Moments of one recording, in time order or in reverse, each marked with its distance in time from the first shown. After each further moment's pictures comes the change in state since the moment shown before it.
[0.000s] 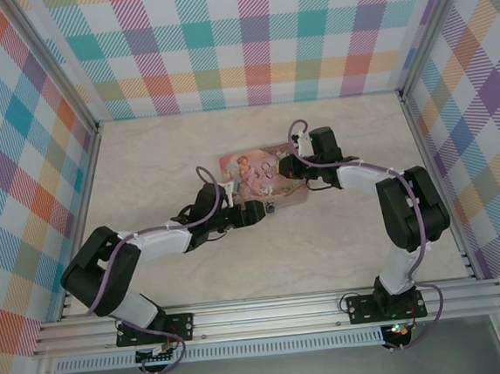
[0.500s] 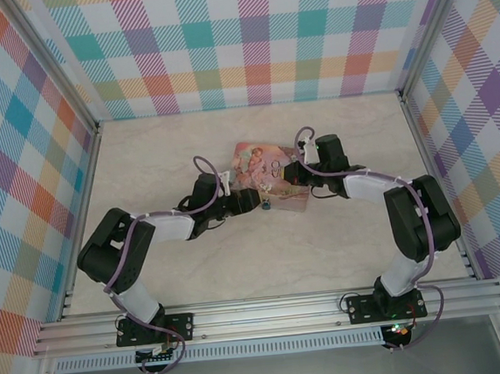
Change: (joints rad) left arm 0.089 0.155 0.065 0.159 0.079 0.043; right arm 0.002 -0.090 -0.129 0.058 0.011 0.031
